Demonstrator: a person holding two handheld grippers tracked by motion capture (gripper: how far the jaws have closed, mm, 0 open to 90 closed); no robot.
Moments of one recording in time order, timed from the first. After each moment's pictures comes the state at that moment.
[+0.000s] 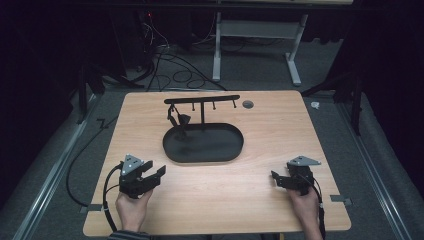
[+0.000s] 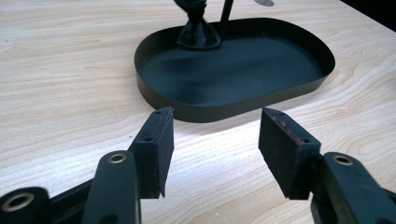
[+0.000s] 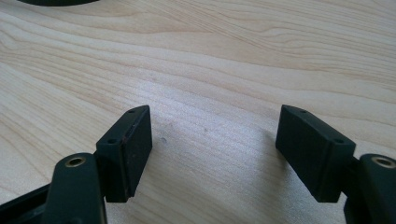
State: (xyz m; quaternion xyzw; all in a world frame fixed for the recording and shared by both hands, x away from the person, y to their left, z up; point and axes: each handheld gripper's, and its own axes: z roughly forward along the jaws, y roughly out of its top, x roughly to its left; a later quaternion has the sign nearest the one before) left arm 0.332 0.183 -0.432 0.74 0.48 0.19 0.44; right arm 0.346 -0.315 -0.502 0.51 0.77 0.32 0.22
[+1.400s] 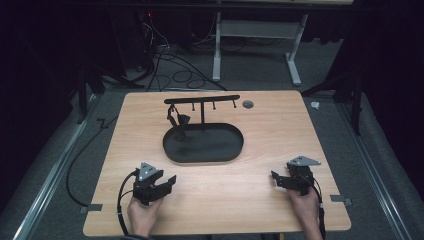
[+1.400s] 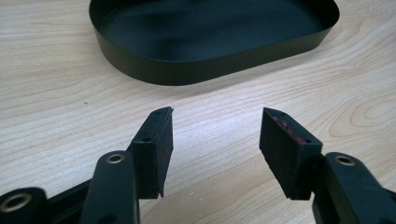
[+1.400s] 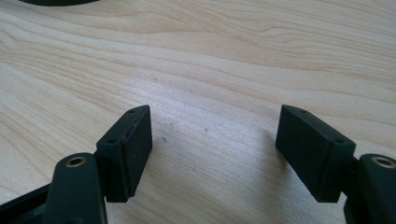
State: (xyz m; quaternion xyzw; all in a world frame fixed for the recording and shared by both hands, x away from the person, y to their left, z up) left arm 0.329 0.158 -0.468 0.76 0.48 0.16 0.41; right arm 0.346 -0.315 -0.502 0.51 0.77 0.32 0.22
